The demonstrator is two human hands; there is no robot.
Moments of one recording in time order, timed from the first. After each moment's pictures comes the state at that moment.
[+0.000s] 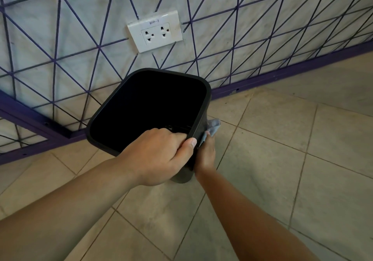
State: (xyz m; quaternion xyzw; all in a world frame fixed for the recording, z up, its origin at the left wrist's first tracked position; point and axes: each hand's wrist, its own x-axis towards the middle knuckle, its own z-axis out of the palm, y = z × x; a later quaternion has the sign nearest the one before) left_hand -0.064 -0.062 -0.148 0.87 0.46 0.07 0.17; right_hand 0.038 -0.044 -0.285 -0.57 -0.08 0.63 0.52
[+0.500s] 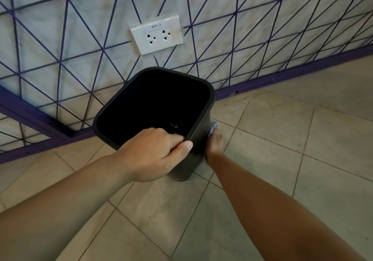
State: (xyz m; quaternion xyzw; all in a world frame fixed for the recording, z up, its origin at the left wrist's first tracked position) left_hand -0.076 -0.060 -0.147 0.88 0.43 0.07 0.20; right_hand 0.070 -0.013 -0.302 -0.60 -0.08 0.63 0.49
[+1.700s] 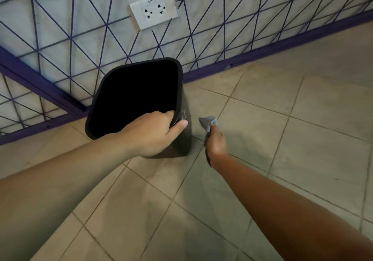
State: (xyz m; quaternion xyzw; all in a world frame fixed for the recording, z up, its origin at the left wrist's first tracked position) left_hand -0.046 -0.134 -0.130 0.79 0.58 -0.08 0.17; right_hand 0.081 -0.130 -0.292 -0.61 -0.12 0.63 0.45
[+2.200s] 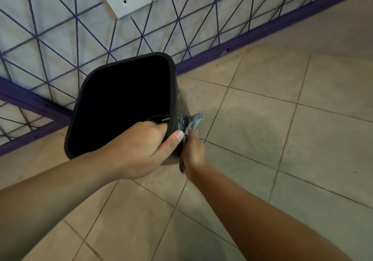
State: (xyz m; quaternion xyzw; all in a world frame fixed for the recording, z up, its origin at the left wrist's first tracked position) left_hand -0.065 -0.123 -0.144 0.84 0.49 -0.03 0.22; right_hand 0.020 -0.130 -0.294 -0.56 -0.08 0.70 0.44
